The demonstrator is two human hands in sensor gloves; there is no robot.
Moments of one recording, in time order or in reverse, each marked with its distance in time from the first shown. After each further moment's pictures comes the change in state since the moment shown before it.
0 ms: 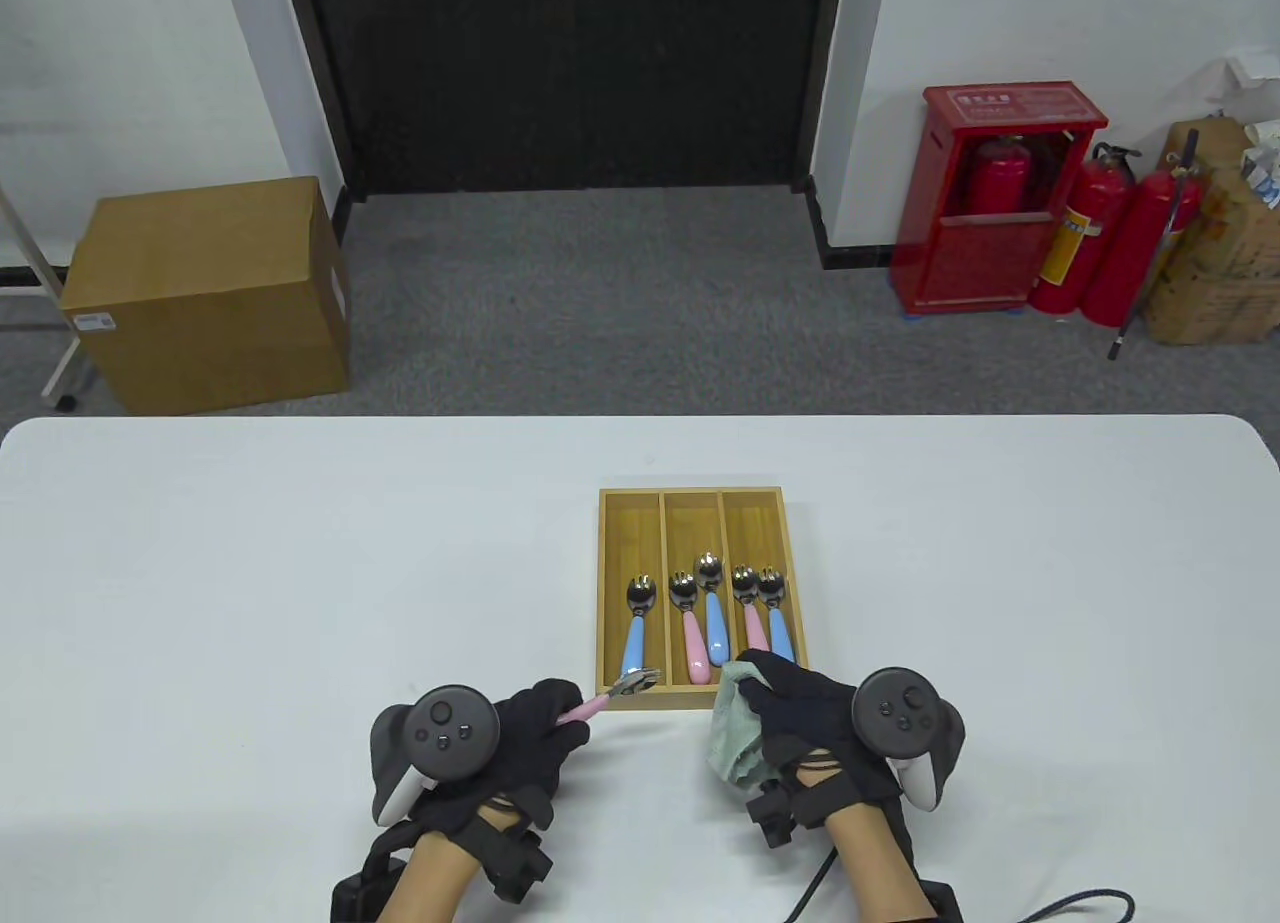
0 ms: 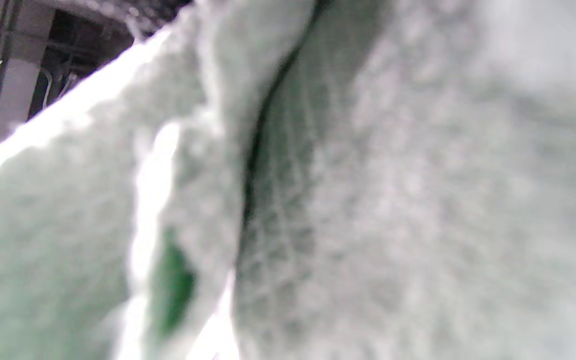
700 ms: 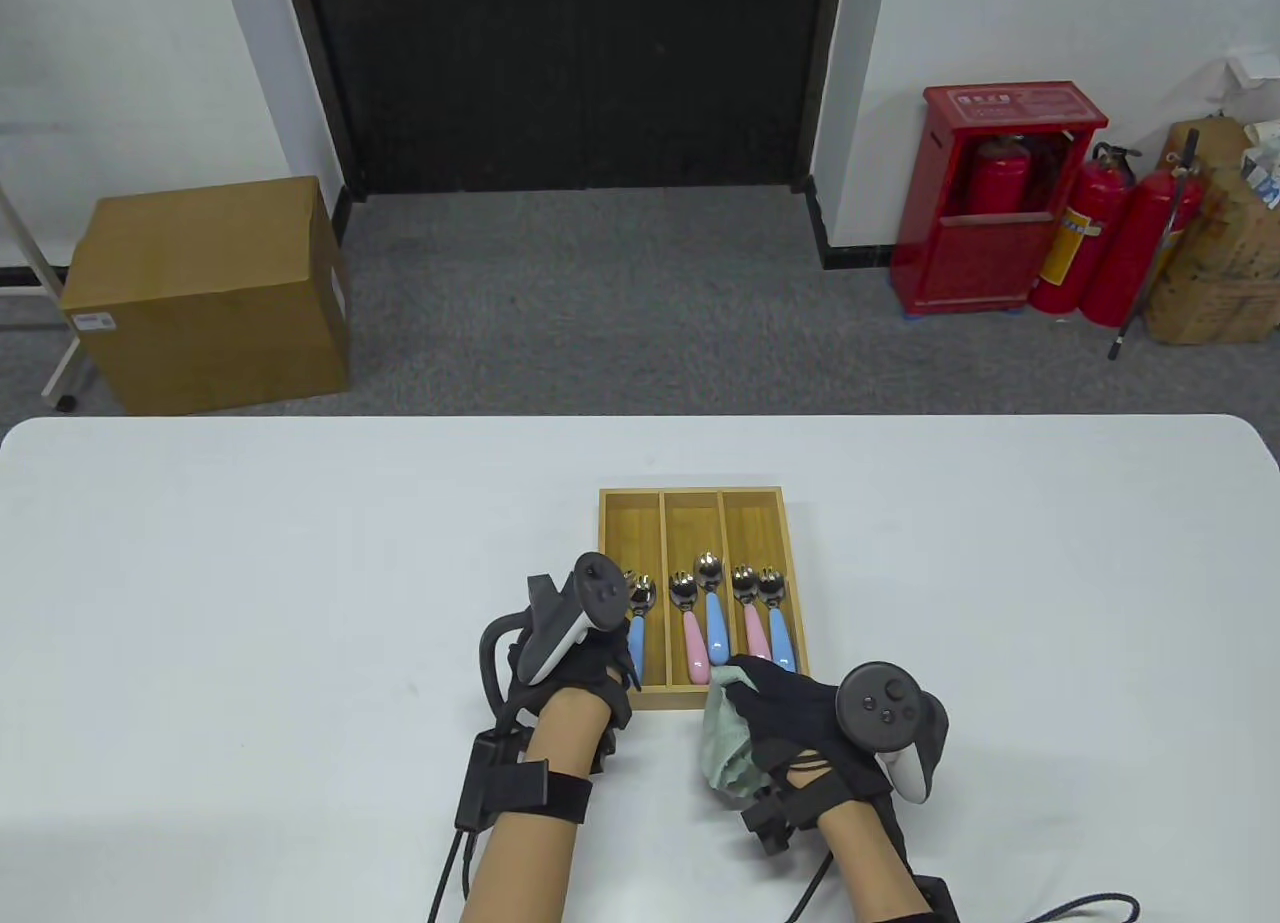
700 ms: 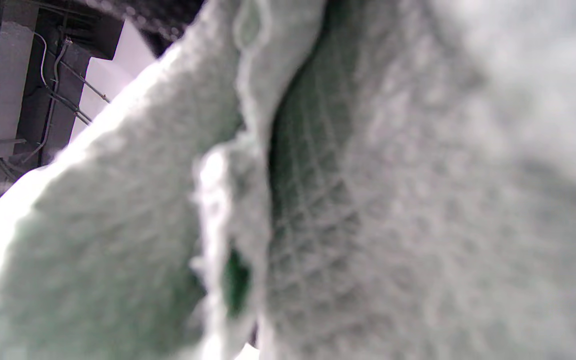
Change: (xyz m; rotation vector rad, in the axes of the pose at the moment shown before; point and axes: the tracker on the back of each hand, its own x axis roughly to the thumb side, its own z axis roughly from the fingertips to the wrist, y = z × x) left_hand 0.028 -0.045 -0.123 -0.079 0.415 -0.462; right_hand 0.003 0.015 -0.002 0.110 -0.031 0.041
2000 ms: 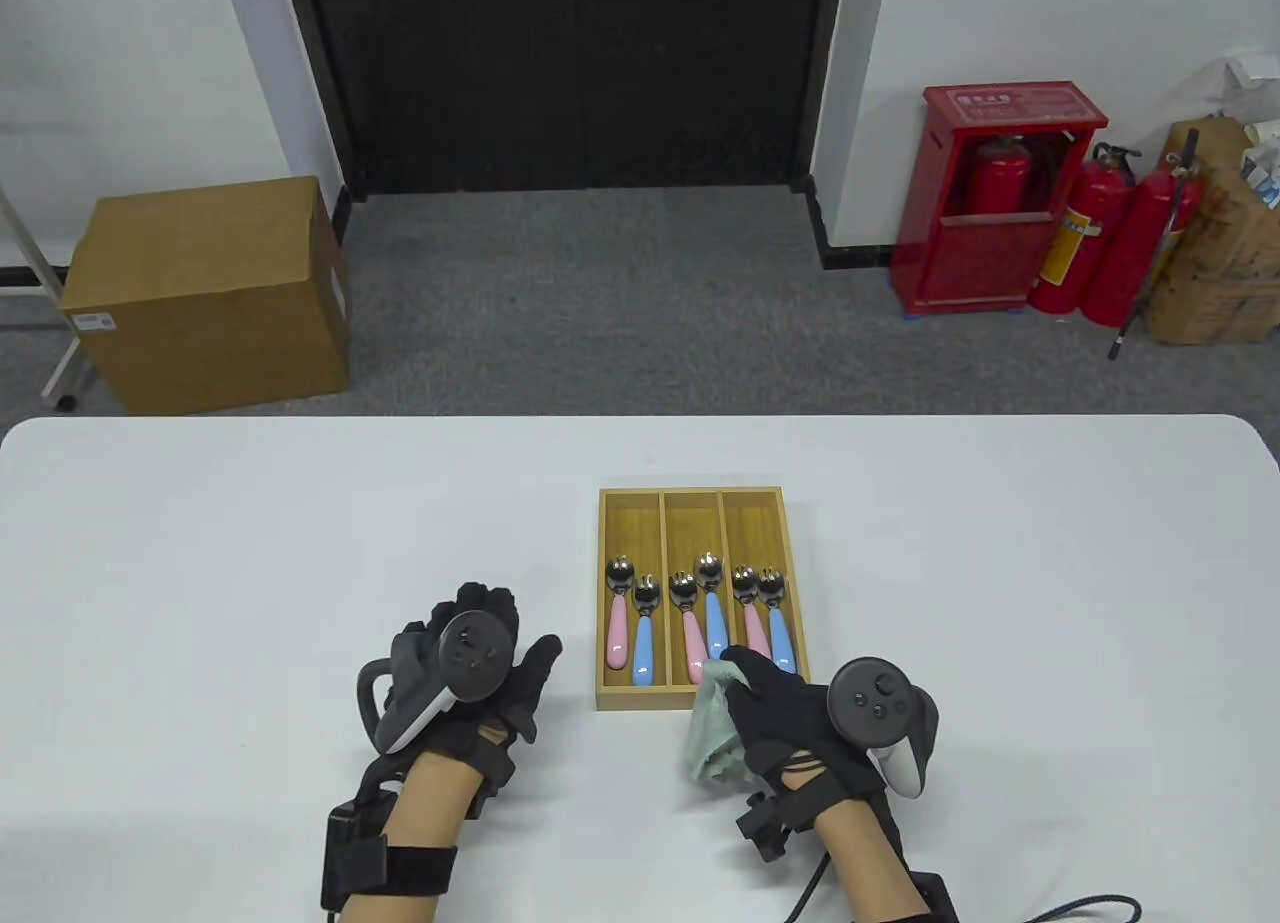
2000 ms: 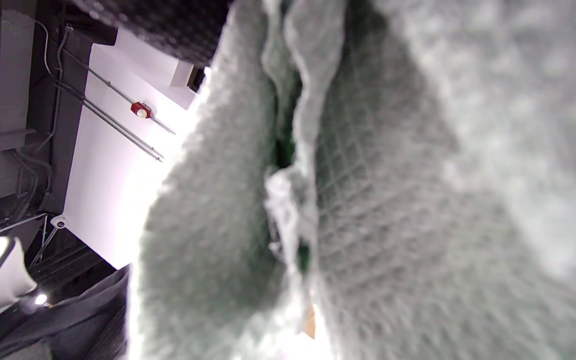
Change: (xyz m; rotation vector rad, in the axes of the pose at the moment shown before) left_hand -0.108 0.038 0.066 0.180 -0.210 0.014; right_hand 0.012 0.008 -0.001 0.078 -0.013 -0.034
